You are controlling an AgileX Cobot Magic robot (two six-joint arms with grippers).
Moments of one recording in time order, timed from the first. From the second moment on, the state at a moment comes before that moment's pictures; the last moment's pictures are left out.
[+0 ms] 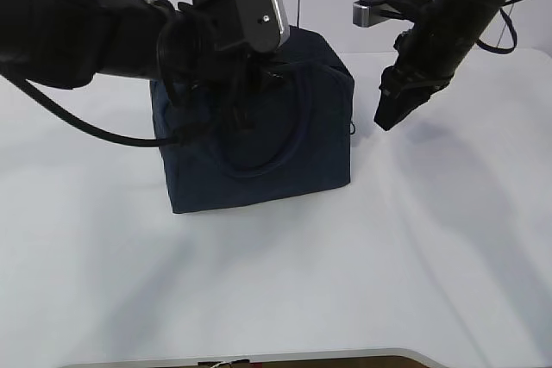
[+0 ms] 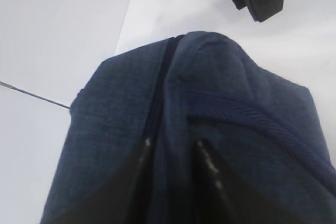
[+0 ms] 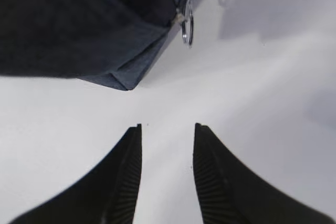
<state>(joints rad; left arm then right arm) -0.68 1.79 -1.22 -1.25 0.07 2.10 0.14 2.08 -1.82 0.27 1.22 -0.71</state>
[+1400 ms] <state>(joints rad) -0.59 1.57 -1.22 -1.22 0.41 1.57 0.14 2.02 -2.17 0.24 1.25 -0.67</state>
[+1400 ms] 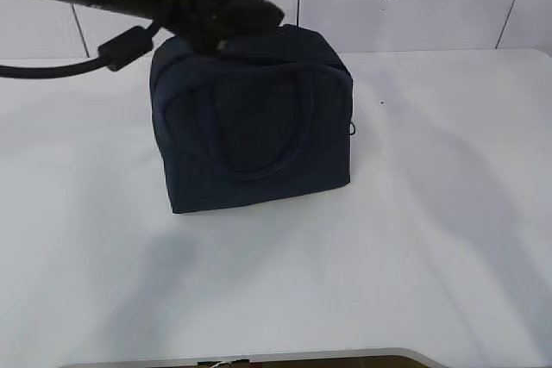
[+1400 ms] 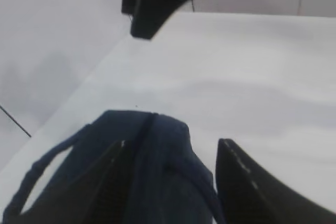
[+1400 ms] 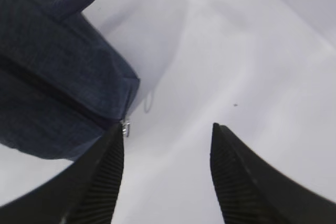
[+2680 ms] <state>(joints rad) -0.27 1.18 -1.22 0.00 0.89 0.62 0.14 1.76 -2.22 0.24 1.26 -0.45</state>
